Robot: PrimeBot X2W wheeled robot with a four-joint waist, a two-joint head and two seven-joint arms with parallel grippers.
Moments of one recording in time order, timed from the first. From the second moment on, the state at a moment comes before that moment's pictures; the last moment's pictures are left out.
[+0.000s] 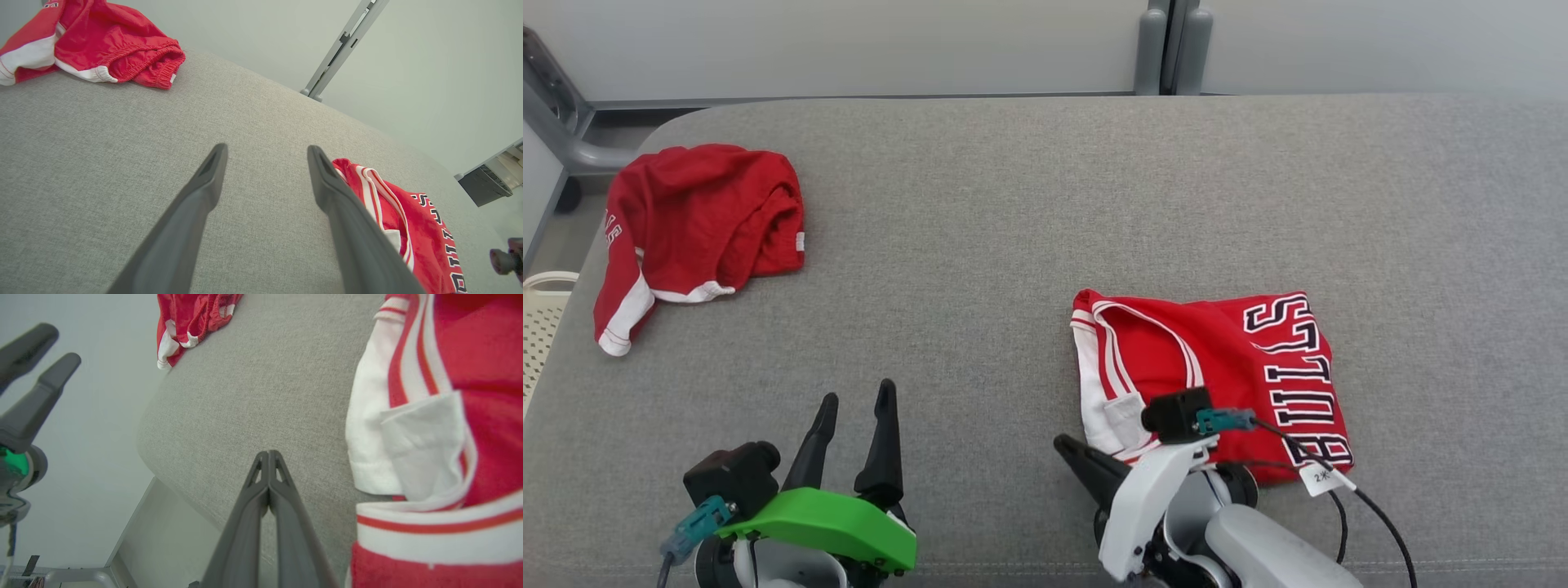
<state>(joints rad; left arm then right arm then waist) -0.09 0.37 -0.58 -0.04 -0.94 0.36 -0.20 -0.36 -0.05 0.73 0.52 0.80 0.13 0.05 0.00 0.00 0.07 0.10</state>
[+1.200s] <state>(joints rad) -0.10 0.37 -0.59 -0.05 -0.94 0.36 -0.21 -0.37 -0.34 0.29 0.47 0.70 0.13 0.25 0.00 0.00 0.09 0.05</state>
